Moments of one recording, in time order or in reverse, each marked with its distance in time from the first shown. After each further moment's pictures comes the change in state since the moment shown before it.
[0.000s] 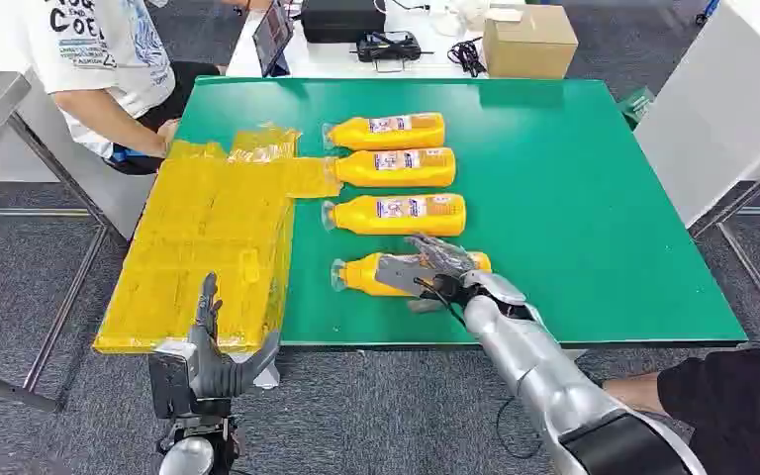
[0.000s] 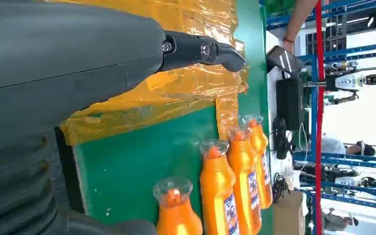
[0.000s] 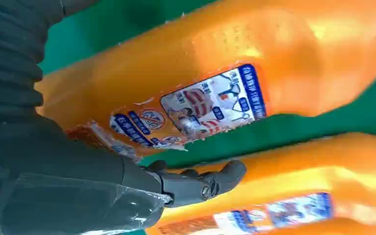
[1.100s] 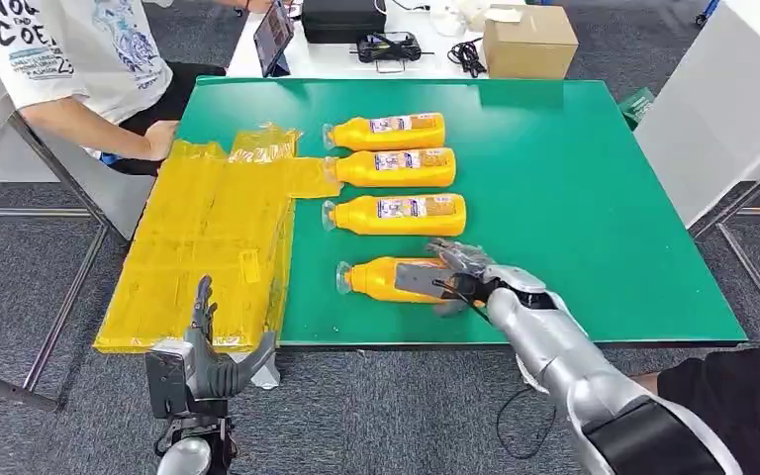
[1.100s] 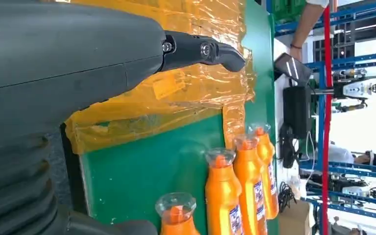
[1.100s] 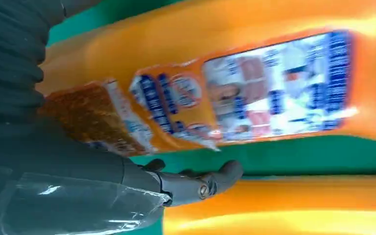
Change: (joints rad) left arm -0.002 0.000 0.024 0.006 0.003 0.012 0.012; right arm -0.050 -0.107 0.126 0.012 -0.029 0.133 -0.018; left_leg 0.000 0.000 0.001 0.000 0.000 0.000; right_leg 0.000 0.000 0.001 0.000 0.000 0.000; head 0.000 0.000
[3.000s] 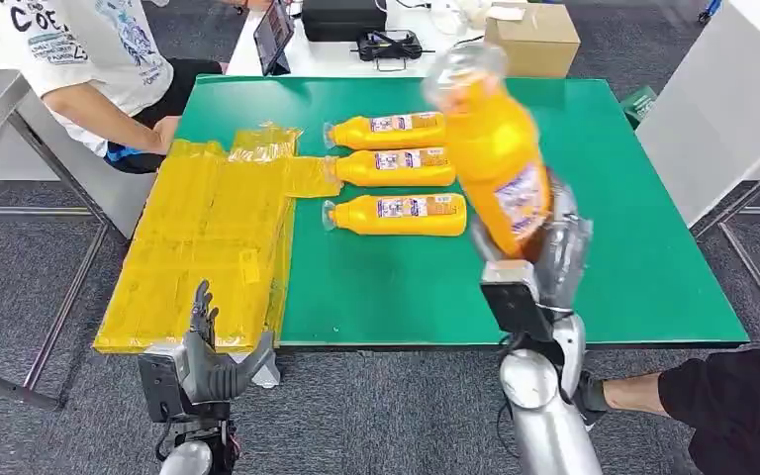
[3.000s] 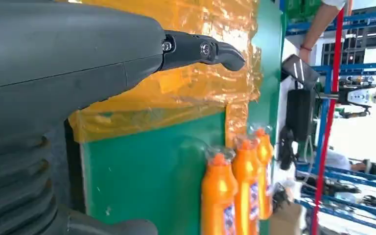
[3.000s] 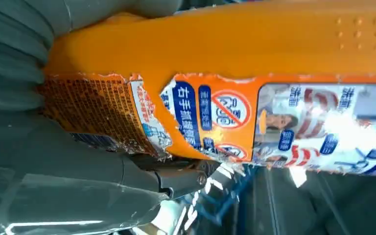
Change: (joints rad) left arm 0.012 -0.007 -0.027 0.002 0.117 0.001 0.002; right arm 0.556 0.207 -0.418 -1.021 -0.125 -0.787 -0.320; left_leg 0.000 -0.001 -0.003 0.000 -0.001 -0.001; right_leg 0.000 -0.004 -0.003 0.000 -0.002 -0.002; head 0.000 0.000
